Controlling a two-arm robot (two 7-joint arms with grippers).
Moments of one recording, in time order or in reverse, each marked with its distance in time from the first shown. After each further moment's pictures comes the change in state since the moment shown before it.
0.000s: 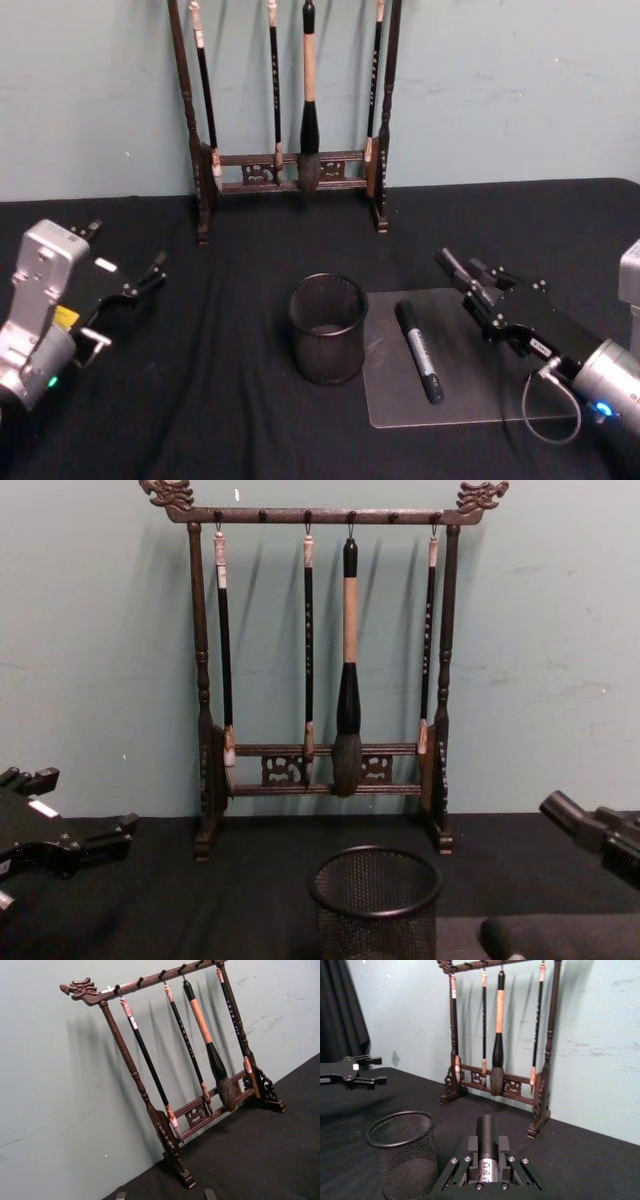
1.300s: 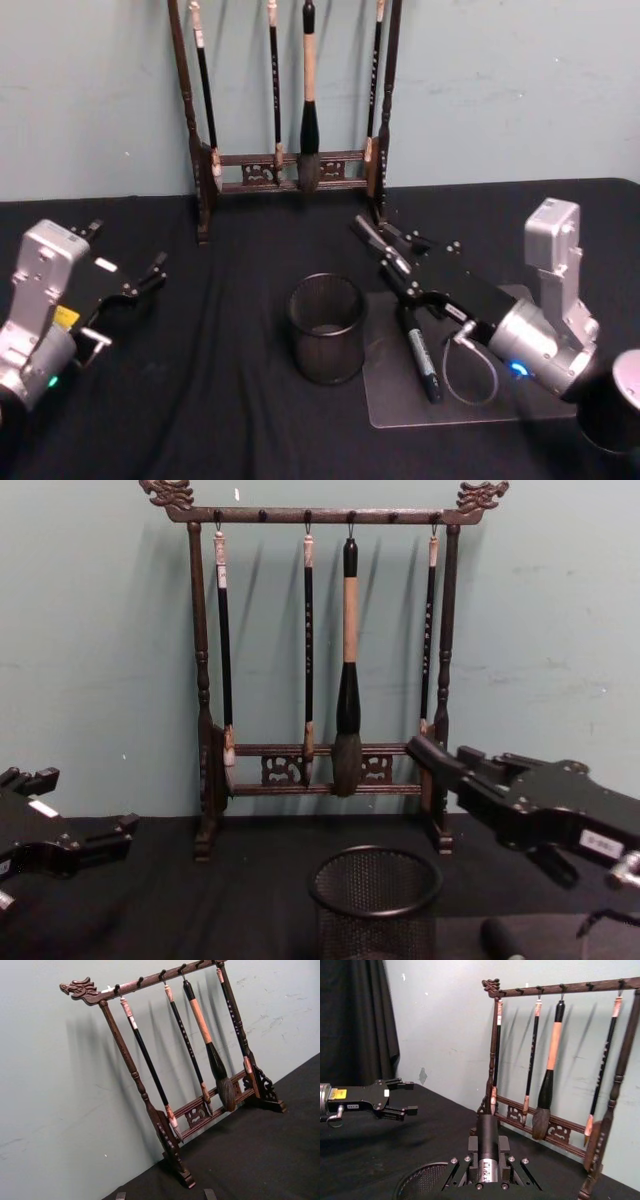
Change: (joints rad) left arm 0.000 0.000 0.000 0.000 0.000 0.000 0.000; right arm 0.152 -0.086 -0.149 0.035 -0.063 -0.016 -0.024
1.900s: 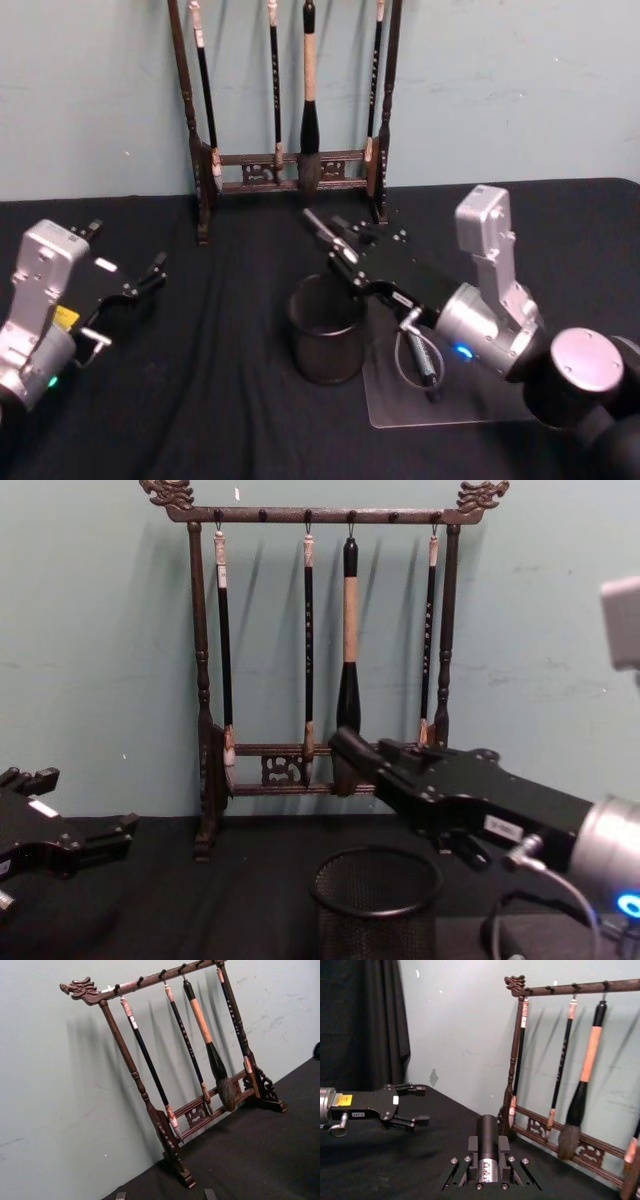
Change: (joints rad) left arm 0.000 0.000 0.000 0.000 0.000 0.000 0.000; right arm 0.098 -0.086 -0.070 0.094 -0.061 -0.005 -0.011
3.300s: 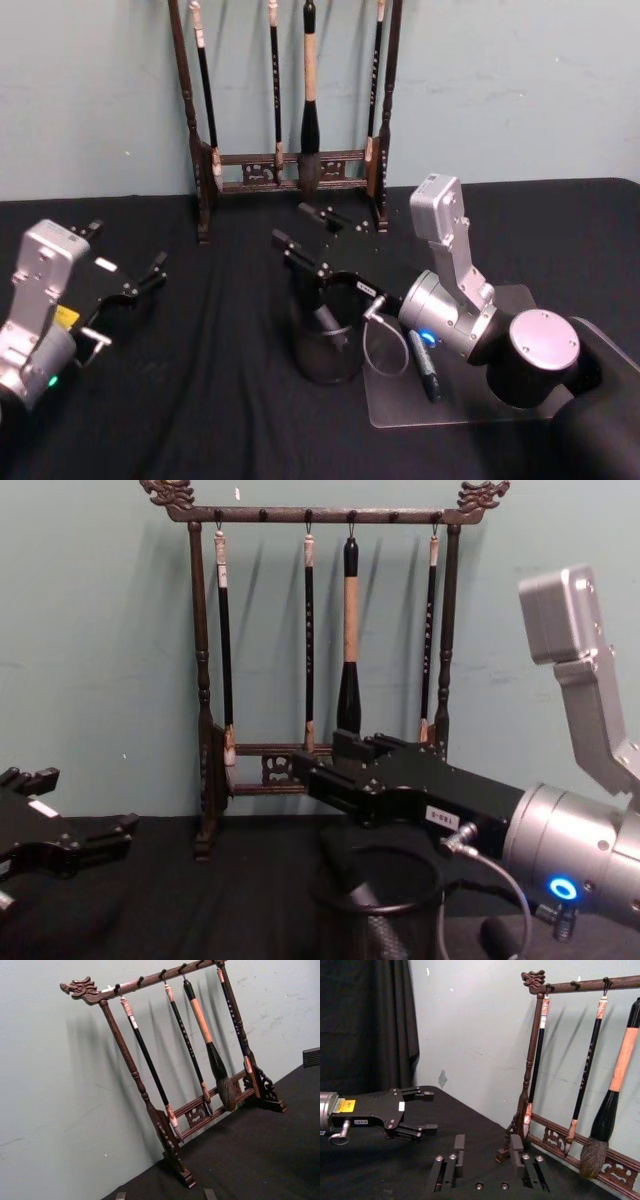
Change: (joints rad) left arm 0.000 0.000 0.000 0.000 0.000 0.000 0.000; right arm 0.086 -0.071 -0.041 0.109 -0.023 -0.012 0.018
